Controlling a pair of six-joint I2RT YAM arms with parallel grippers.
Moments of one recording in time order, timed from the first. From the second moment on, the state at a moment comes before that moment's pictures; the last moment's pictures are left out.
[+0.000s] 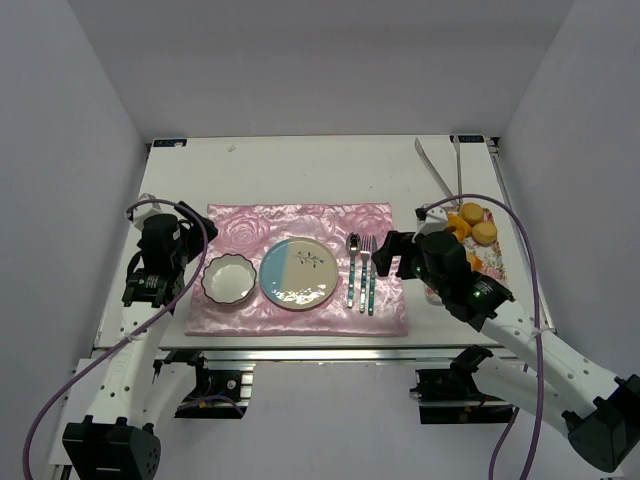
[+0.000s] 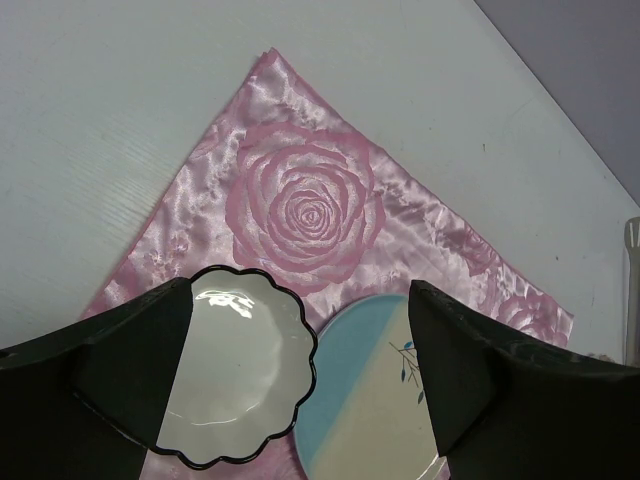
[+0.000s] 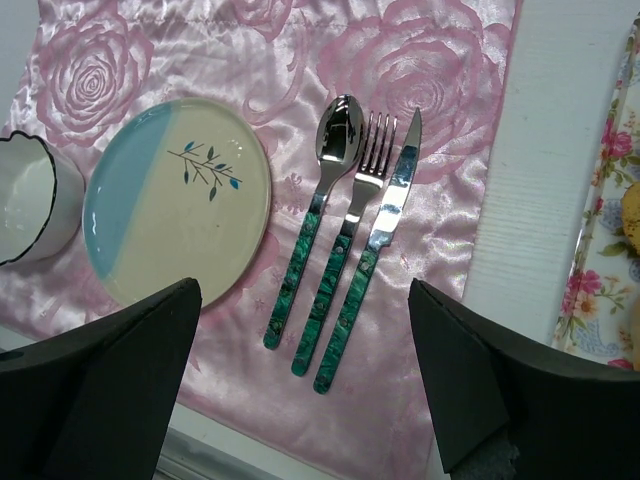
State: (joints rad) left arm -0.06 0.81 0.76 -0.43 -0.22 -0.70; right arm 0.70 0.83 0.67 -0.30 0.18 0.46
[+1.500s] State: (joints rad) left arm -0.06 1.12 0.76 -0.34 -0.21 -0.58; right arm -0.06 2.28 2.00 -0.72 -0.05 -0.28
